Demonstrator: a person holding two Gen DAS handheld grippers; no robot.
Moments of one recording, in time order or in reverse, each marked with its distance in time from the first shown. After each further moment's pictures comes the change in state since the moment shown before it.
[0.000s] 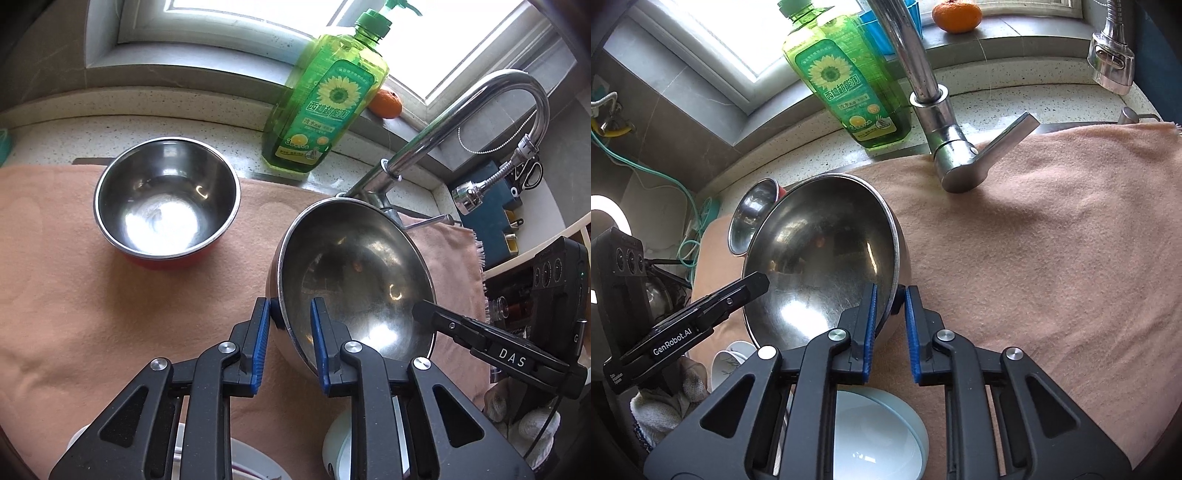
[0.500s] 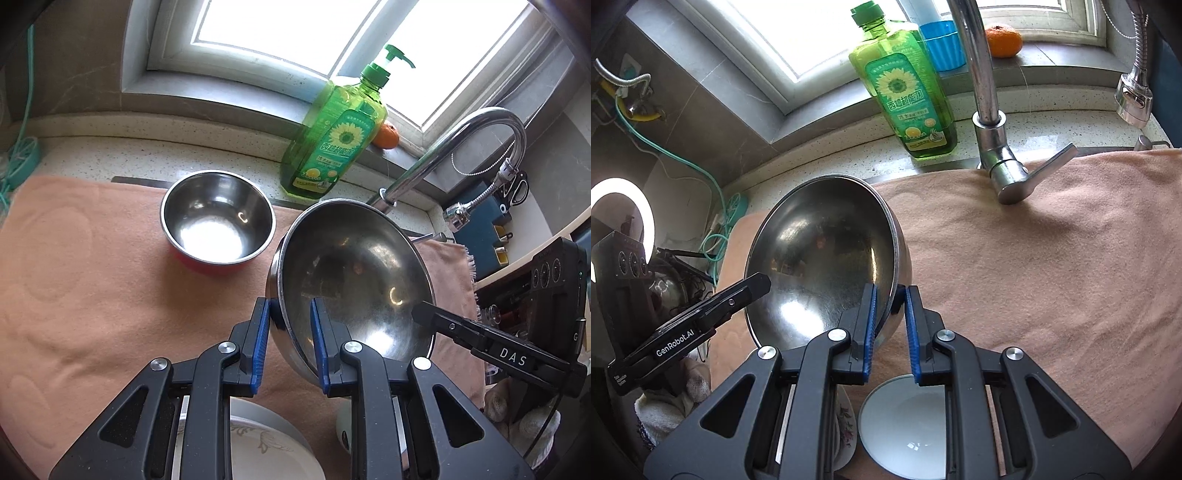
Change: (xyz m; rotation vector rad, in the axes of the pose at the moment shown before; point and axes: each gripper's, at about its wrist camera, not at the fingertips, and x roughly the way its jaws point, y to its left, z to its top) left arm -0.054 0.021 -0.009 -0.009 -0.088 0.010; right arm -0.024 0.059 -0.014 -0.060 -0.039 0.041
